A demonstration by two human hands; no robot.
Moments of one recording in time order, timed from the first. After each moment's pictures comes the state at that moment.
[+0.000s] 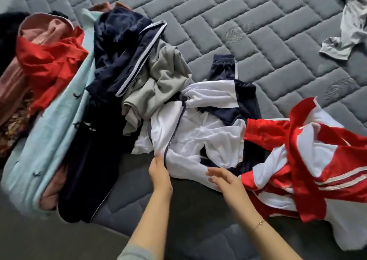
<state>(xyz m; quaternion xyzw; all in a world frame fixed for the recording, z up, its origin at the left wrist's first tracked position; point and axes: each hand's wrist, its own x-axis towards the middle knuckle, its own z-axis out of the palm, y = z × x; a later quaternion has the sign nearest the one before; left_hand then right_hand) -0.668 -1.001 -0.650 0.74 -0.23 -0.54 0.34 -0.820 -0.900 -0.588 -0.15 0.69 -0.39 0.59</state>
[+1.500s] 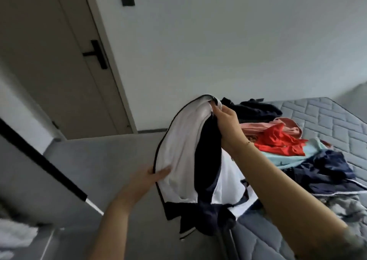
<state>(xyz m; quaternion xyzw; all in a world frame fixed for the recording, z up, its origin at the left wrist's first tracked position) -0.200 -0.626 -0.186 0.71 -0.25 -0.40 0.53 -0.302 -0.826 -0.094 -0.52 0.29 -0.33 0.73</state>
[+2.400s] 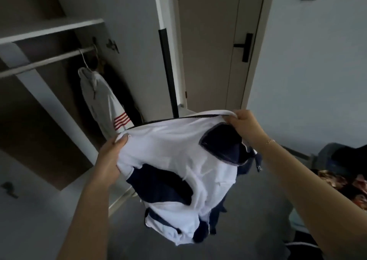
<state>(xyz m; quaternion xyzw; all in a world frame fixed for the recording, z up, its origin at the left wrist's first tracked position) -0.197 -0.358 -0.140 0.64 0.15 0.09 0.75 -0.136 -0.694 -0.121 -0.83 0.01 -0.06 0.56</state>
